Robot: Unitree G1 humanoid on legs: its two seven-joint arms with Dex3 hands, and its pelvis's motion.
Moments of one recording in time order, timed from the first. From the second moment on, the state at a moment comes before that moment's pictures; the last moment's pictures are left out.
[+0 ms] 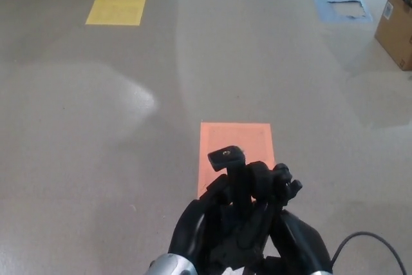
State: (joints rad) left_arm 0.02 -0.05 -0.33 -0.23 -0.40 0.52 0.07; right_arm -0.24 -0.08 0.39 0.72 -0.58 -0.21 -0.38
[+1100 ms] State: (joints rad) left_arm -0.17 -0.05 -0.43 -0.38 -0.25 0.59 0.26; right_arm -0.21 0.00 0.29 0.91 -0.48 -0.43 -0.52
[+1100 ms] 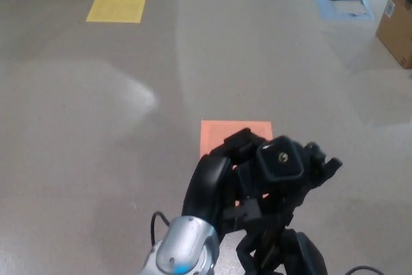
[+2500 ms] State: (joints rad) left_arm -0.51 -0.16 -0.32 -0.68 -0.26 0.84 0.29; right_arm -0.17 0.01 0.27 1.06 -0.46 -0.47 -0.53
